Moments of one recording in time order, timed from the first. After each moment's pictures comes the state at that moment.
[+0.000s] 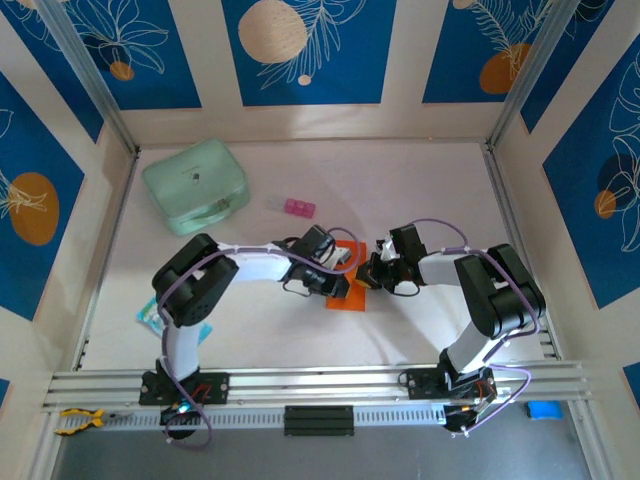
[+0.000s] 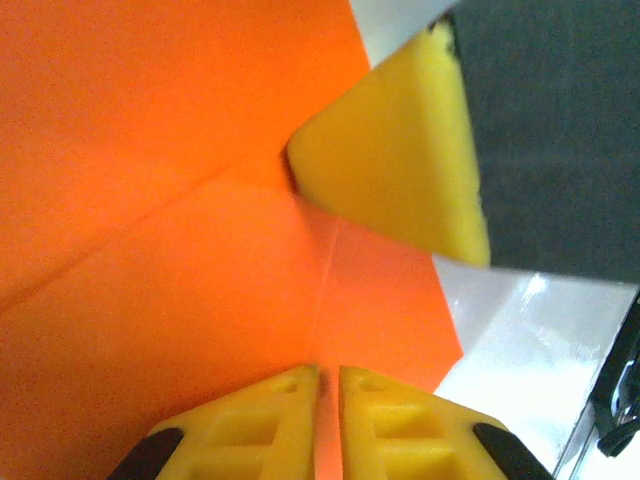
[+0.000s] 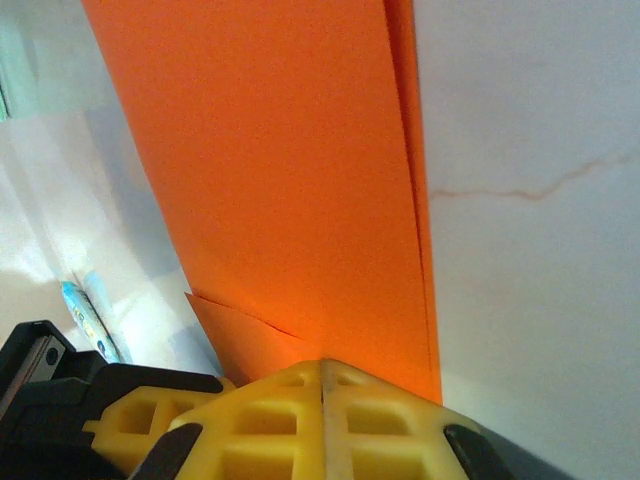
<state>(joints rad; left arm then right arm) -0.83 1.94 1.09 -0.20 0.54 -0.48 0.32 1.64 0.59 0.01 -0.65 0.81</state>
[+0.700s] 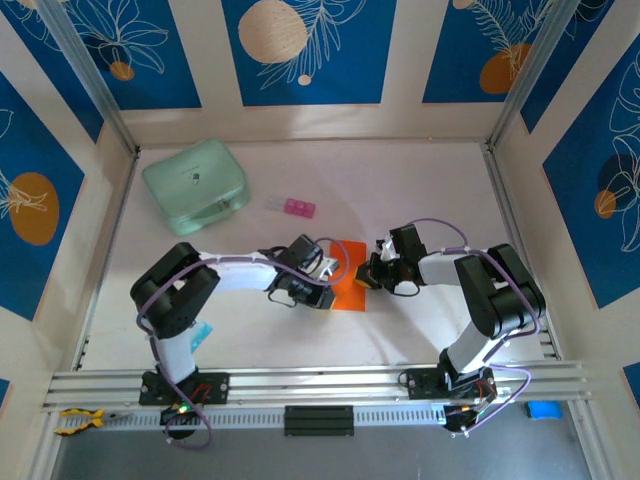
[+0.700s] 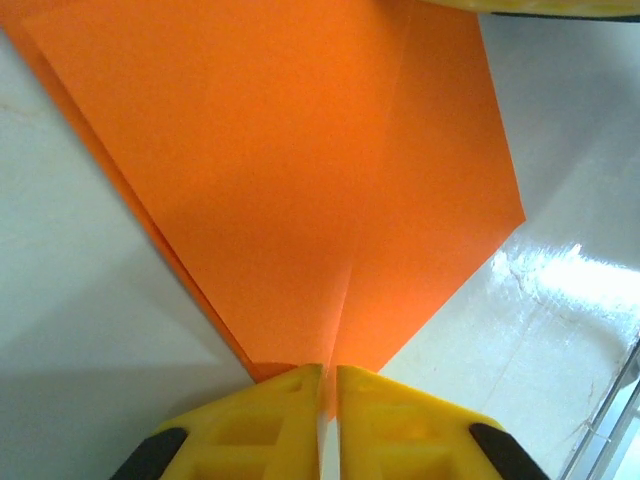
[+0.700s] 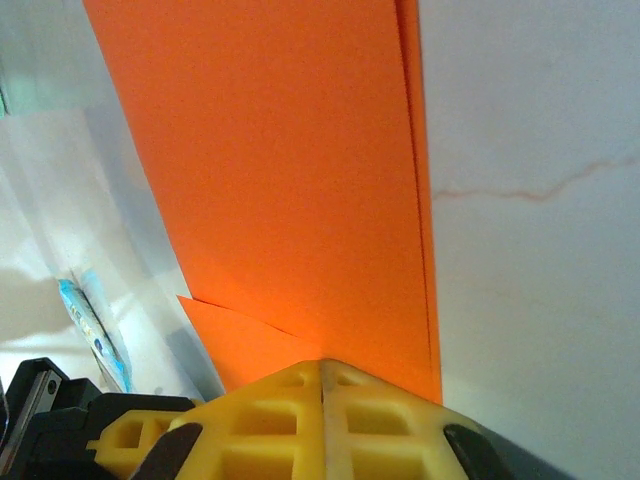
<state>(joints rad) -0.83 1.81 0.93 -0.24 0.48 -0.42 0.32 1.64 0.59 0.01 -0.65 0.80</state>
